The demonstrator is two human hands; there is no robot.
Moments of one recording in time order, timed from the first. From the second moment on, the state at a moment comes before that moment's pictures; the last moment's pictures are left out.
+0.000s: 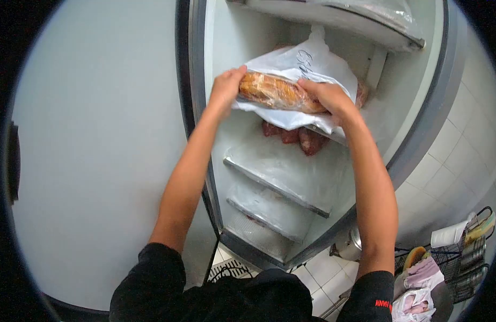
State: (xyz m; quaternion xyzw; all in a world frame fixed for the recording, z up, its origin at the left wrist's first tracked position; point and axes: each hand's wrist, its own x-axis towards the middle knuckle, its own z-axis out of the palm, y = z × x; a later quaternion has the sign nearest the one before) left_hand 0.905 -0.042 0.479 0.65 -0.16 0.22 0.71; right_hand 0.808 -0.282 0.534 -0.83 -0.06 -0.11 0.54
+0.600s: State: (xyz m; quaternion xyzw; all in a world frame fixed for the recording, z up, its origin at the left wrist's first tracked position) left_hand 0.766 -0.077 0.422 0.35 -0.21 0.02 0.91; right_hand 0.704 -0.230 0.438 -0.55 -0.06 -0.23 0.80
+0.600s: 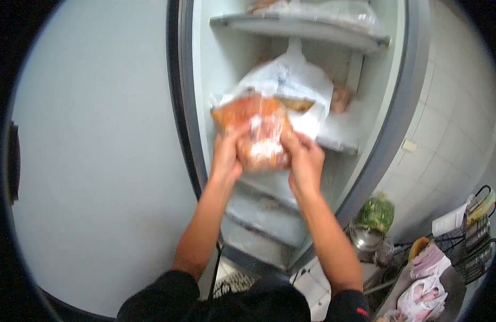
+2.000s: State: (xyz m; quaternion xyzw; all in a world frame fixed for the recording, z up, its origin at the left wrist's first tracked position) left_hand 0.832 -0.118 0.422 0.64 -0.35 0.56 0.40; right_hand 0.777 -0.203 0.766 -0.38 -0.37 -0.34 0.78
